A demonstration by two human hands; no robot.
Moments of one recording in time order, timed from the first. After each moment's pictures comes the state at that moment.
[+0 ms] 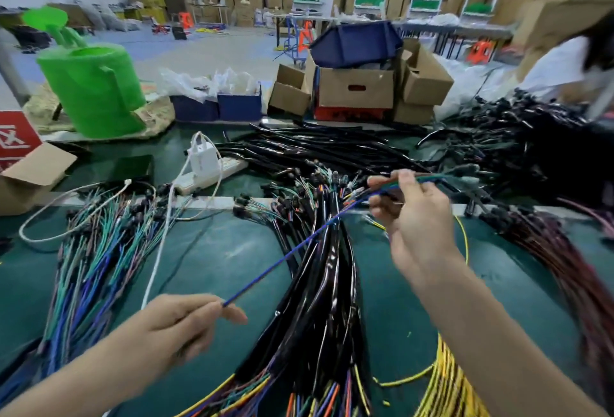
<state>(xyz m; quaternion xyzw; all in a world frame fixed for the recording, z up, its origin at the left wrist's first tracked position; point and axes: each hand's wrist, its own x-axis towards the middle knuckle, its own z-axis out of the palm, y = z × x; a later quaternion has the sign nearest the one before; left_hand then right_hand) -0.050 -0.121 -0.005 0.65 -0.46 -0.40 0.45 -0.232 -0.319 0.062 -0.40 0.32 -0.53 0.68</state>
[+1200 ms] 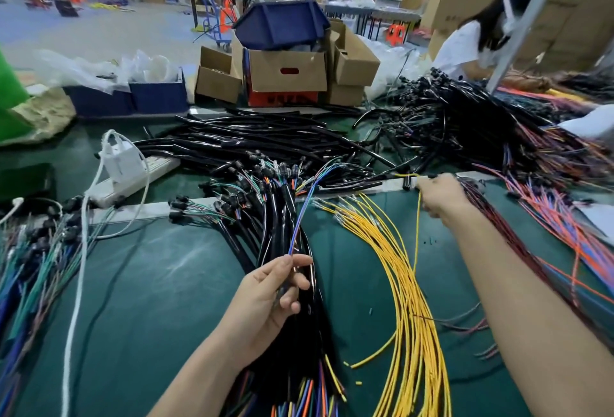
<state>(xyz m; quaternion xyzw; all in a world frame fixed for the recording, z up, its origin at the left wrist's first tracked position) -0.130 -0.241 -0.057 0.37 -0.23 -0.64 0.63 -0.348 -0.483 -0.004 -0.58 0.70 -0.30 0.28</state>
